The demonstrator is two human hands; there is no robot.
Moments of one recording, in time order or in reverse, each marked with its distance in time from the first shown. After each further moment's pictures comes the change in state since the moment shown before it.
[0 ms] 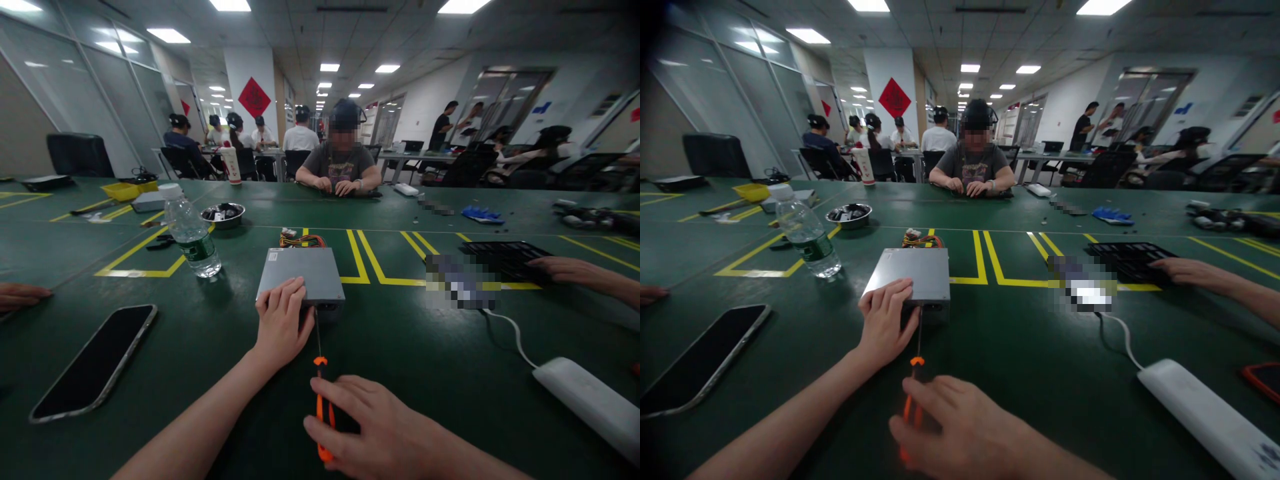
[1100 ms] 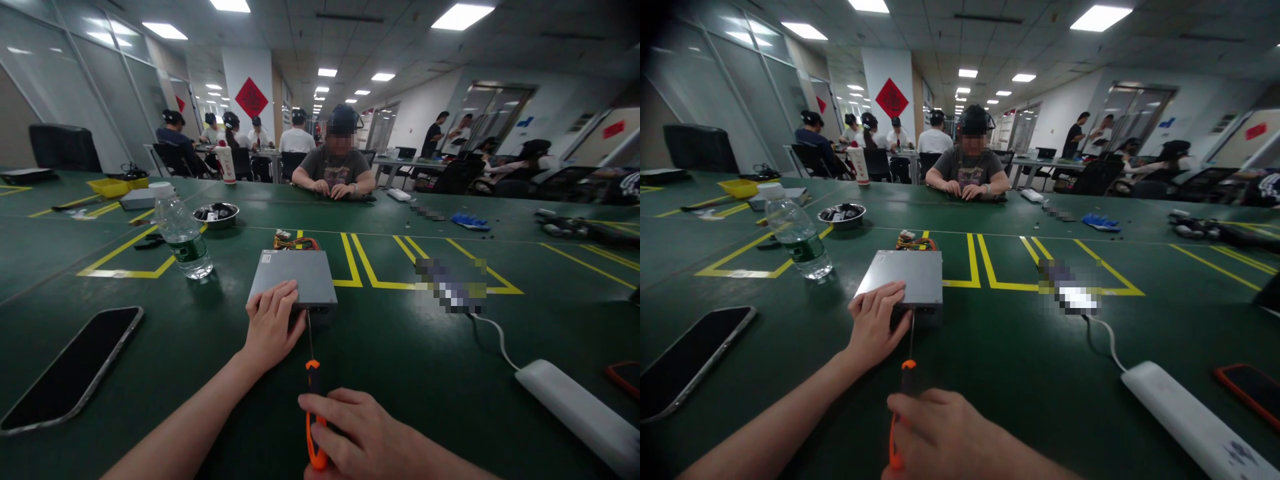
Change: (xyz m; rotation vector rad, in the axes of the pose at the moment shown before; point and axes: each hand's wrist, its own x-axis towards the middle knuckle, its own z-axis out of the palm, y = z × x) left_hand 0.000 -0.006 0.002 -0.010 0.031 0.036; right_hand 0.007 -0.007 0.008 0.008 0.175 0.005
